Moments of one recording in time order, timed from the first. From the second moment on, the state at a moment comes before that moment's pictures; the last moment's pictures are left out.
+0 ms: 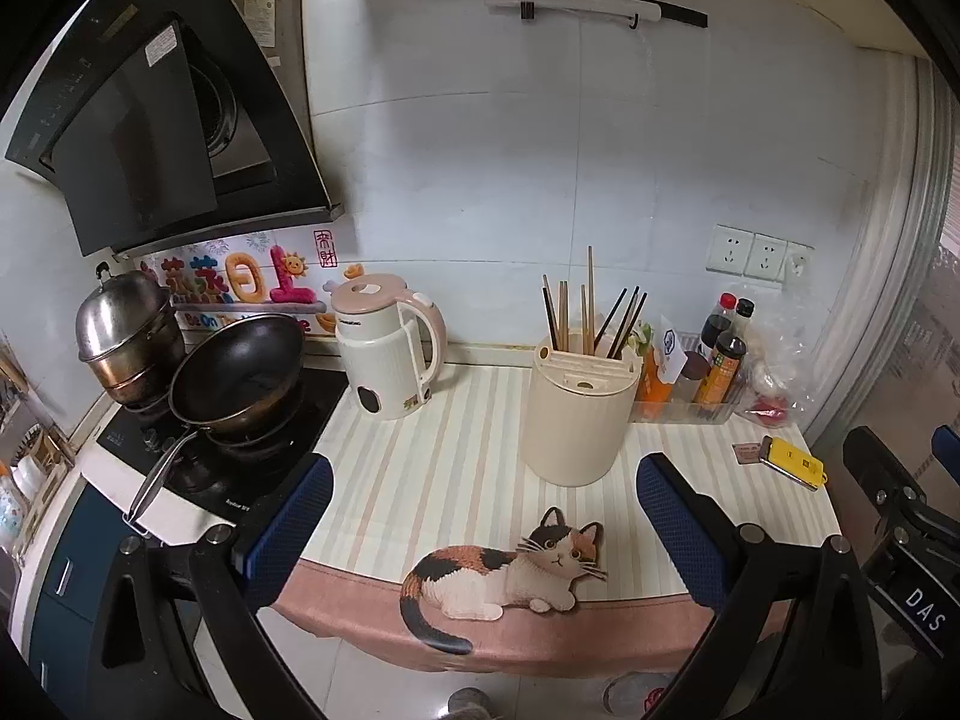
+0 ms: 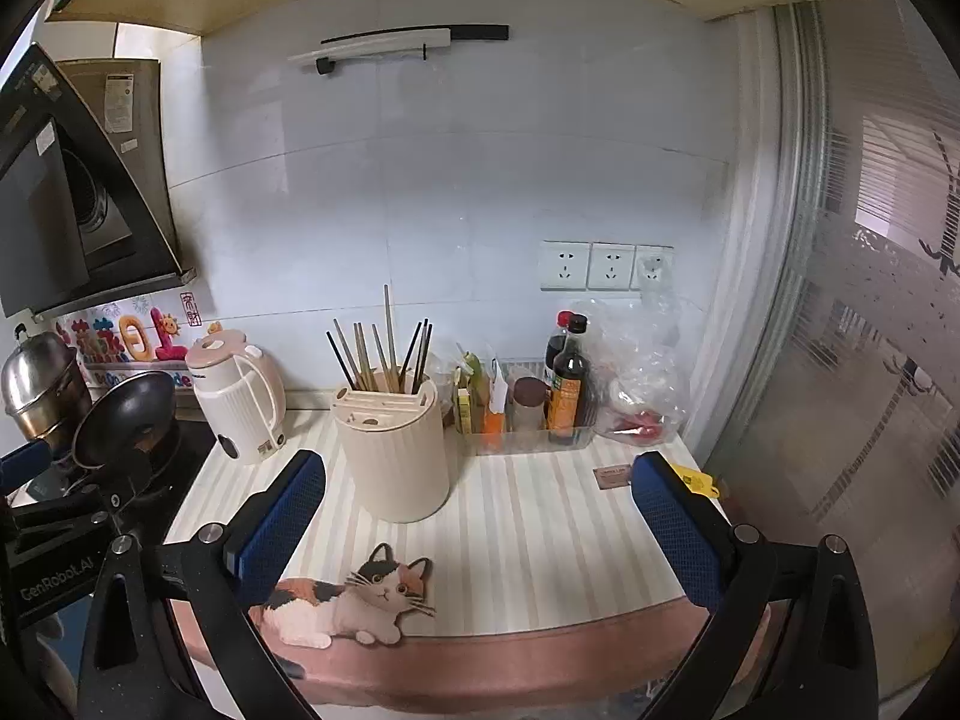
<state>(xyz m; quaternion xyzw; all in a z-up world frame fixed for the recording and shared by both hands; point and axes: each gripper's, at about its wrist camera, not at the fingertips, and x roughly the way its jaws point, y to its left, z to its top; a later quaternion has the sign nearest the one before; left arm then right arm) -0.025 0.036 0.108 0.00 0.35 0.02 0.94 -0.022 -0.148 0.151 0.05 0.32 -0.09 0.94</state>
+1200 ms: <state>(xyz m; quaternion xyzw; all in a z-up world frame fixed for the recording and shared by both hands) -0.053 0.034 0.108 0.00 0.35 0.02 0.94 -0.039 -0.153 0.150 0.04 0.33 -0.07 0.94</state>
